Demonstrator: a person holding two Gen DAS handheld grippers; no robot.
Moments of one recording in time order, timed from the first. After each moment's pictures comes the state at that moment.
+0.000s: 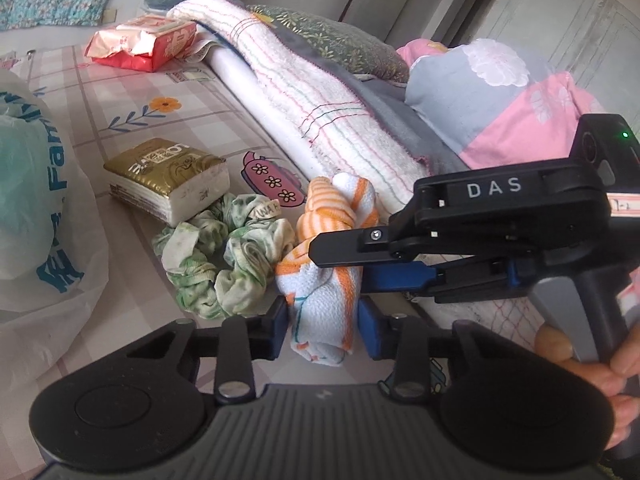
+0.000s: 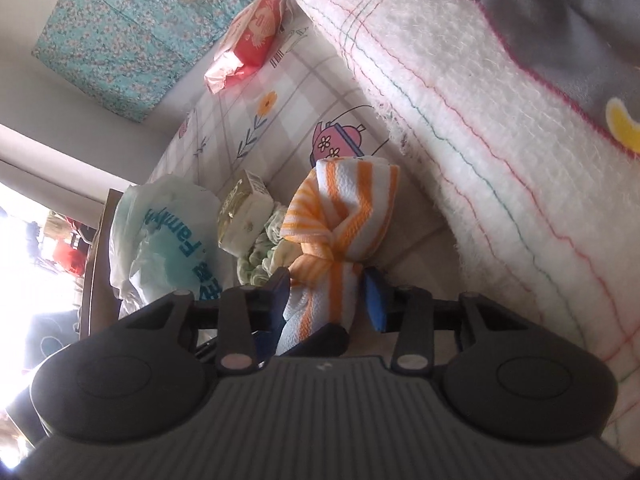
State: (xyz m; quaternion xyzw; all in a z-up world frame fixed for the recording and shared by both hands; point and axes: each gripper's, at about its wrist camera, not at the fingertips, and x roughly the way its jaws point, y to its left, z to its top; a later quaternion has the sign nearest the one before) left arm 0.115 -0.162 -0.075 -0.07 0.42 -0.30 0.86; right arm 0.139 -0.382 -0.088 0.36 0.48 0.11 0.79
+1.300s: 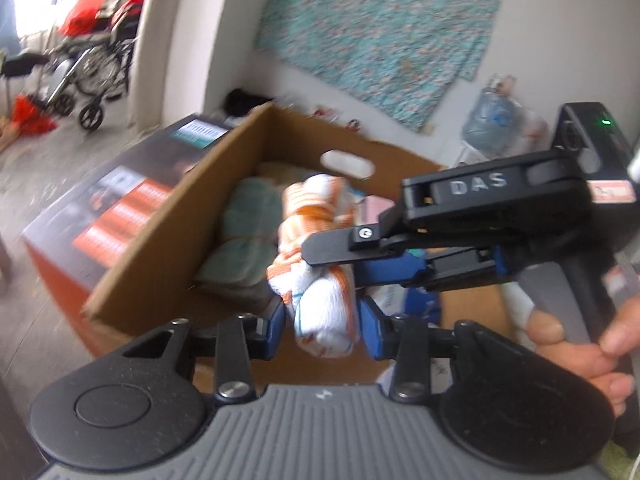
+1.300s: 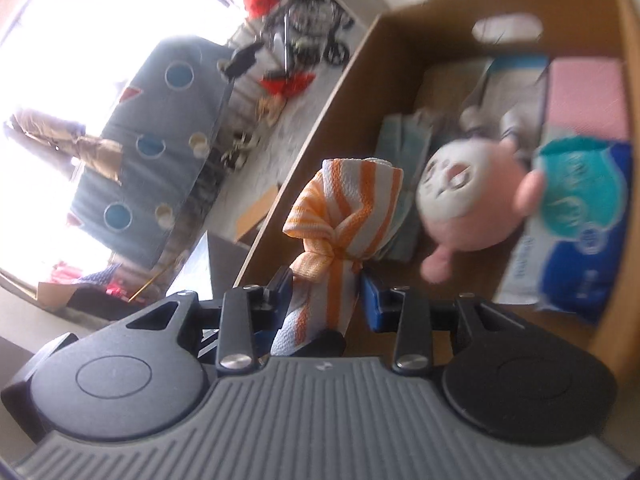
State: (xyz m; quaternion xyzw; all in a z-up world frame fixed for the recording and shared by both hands) left arm 0.002 0.209 0.045 -0.20 0.33 0.13 0.91; right arm 0.212 0.112 0.035 0.13 0.55 0.51 0.65
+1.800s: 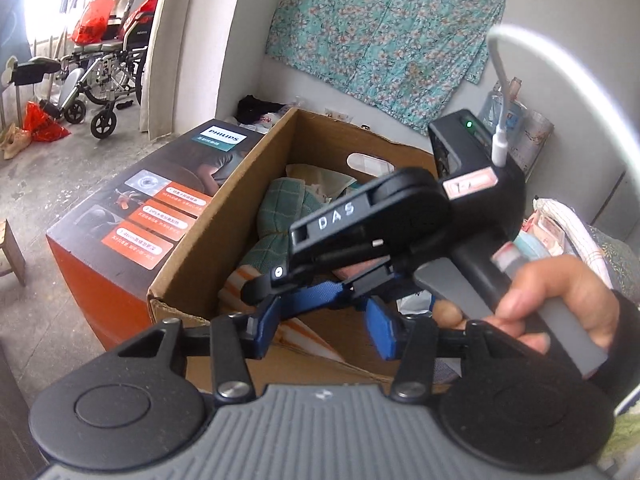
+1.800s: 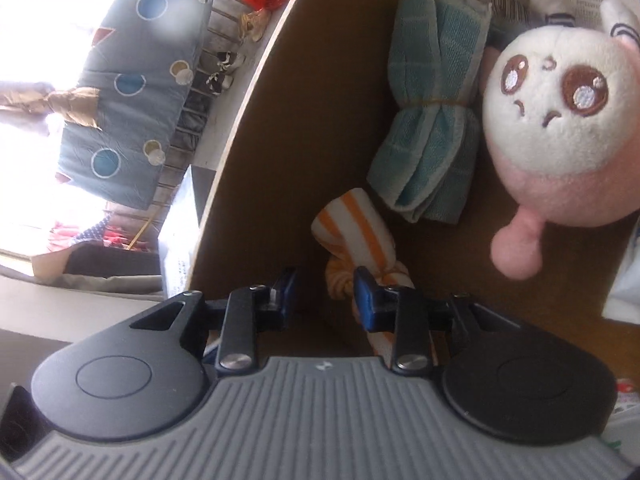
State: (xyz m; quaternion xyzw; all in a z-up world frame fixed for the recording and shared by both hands) left arm -0.033 0.226 0.050 -0.18 0.32 0.14 0.92; right arm 0.200 0.194 -0.021 0.09 0.65 0.50 0.57
